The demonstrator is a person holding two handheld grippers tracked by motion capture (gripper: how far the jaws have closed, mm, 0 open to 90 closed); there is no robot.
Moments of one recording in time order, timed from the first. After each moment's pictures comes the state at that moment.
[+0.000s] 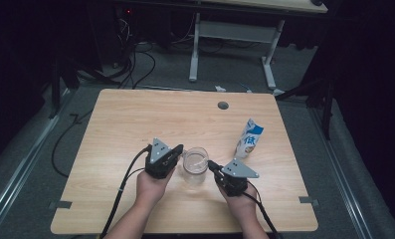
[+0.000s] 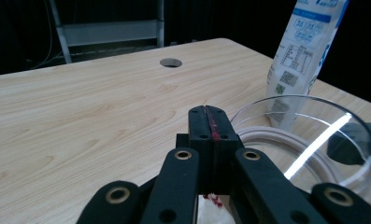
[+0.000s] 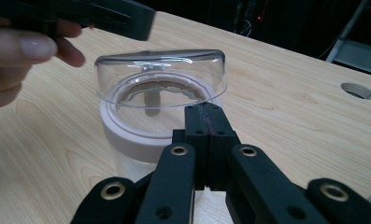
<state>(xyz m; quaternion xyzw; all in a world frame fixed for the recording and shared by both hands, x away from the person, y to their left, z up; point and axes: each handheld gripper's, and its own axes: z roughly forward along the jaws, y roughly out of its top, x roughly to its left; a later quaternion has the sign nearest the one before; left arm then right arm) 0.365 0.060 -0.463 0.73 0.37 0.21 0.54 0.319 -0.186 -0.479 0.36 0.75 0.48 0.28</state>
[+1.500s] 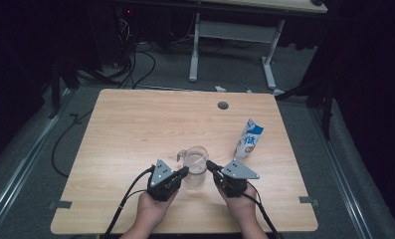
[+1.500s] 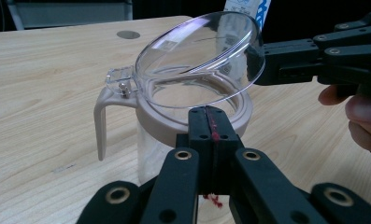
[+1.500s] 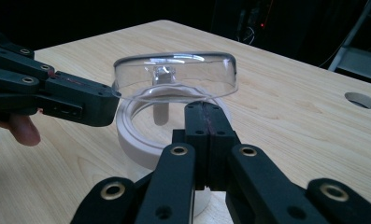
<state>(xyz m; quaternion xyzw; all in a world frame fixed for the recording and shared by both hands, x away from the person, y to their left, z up) 0.320 0.051 -0.485 0.75 0.35 0.15 0.54 0.315 -0.182 -0.472 0.35 0.75 0.49 0.27</state>
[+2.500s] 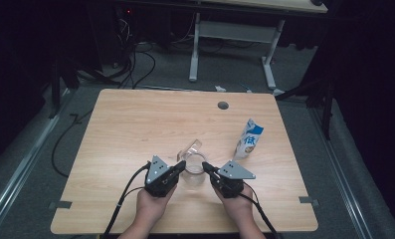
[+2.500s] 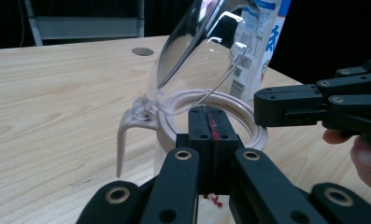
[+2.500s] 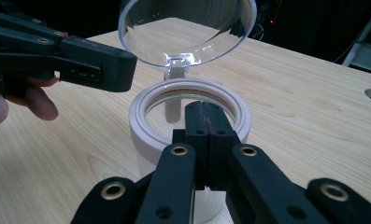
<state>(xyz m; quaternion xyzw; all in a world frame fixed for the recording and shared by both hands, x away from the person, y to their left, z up) 0.327 0.057 -0.478 0.72 0.36 0.17 0.56 0.316 -0.175 -0.479 0.35 0.75 0.49 0.26</state>
